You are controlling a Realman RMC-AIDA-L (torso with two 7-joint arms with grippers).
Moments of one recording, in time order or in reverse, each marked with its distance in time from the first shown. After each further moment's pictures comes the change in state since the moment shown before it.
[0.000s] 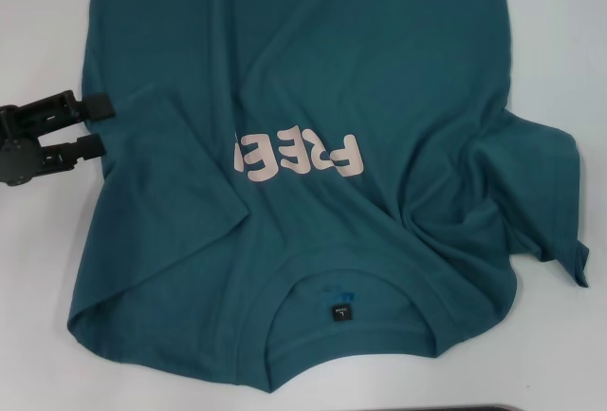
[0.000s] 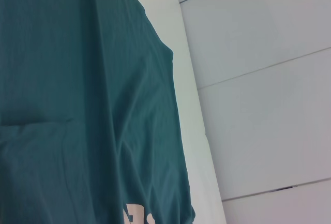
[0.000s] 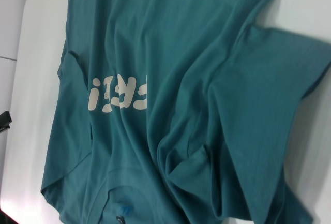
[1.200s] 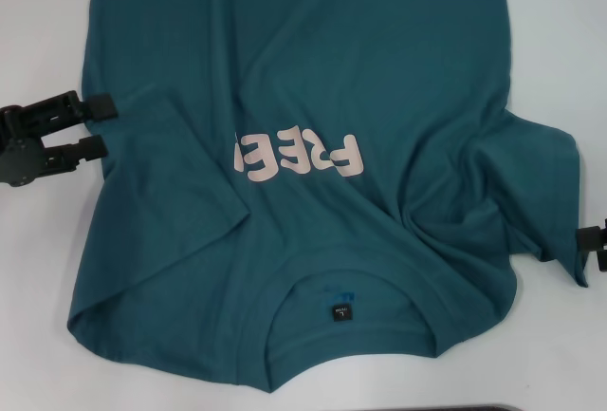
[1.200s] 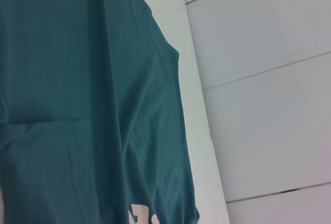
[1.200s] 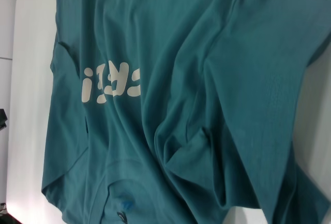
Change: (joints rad) left arm 0.000 -0.004 0.008 0.000 0.001 -0.019 -0.011; right arm -0.010 0.055 0.015 0.043 -0.041 0.047 0.016
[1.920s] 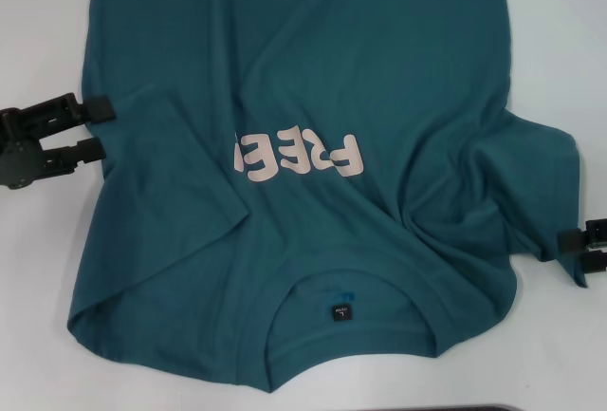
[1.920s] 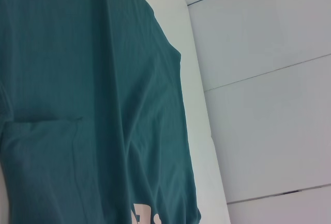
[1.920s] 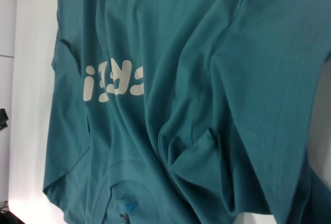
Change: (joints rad) left arm 0.005 0.000 -0.001 0.000 0.000 -0.001 0.000; right arm 0.015 0.015 -0.014 0.025 -0.002 0.029 0.001
